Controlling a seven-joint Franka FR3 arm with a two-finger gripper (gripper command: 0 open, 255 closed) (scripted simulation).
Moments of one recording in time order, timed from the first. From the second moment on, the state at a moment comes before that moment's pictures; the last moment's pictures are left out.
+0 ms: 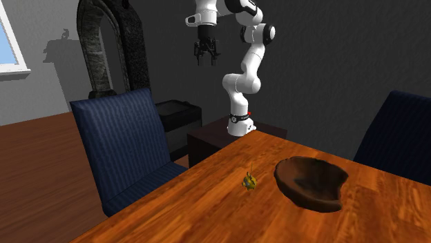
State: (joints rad) arm 0.01 -0.75 0.01 -2.27 0.07 1.59 0.11
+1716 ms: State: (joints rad) arm 0.13 -0.05 0.28 -2.07 0.20 2.01 0.40
